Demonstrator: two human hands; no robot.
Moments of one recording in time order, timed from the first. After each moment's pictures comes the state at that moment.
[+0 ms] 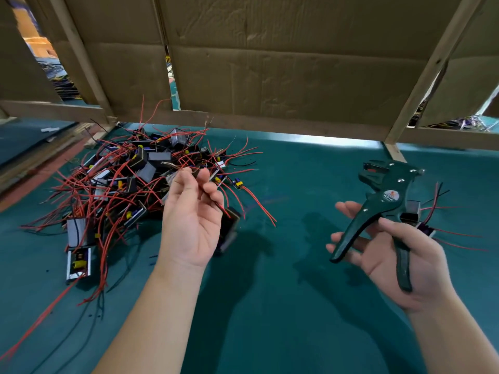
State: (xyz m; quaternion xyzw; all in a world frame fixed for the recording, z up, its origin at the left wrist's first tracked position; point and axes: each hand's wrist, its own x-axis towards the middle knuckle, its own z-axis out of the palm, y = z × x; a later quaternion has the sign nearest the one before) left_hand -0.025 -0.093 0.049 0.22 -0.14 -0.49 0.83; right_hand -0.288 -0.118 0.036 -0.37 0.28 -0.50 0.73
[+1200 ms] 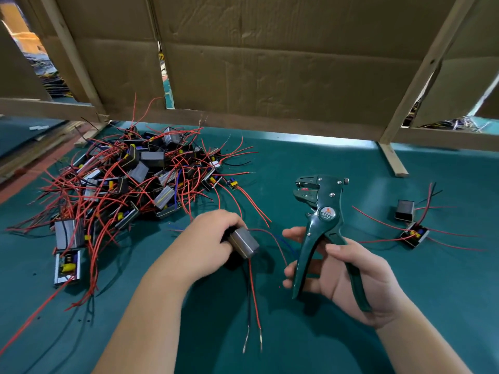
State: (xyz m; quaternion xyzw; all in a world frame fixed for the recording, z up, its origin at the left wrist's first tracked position) left_hand -0.012 -0.090 0.025 0.65 -0.70 -0.18 0.23; right_hand -0.252 -0.097 0.031 -0.40 0.24 -0.35 0.81
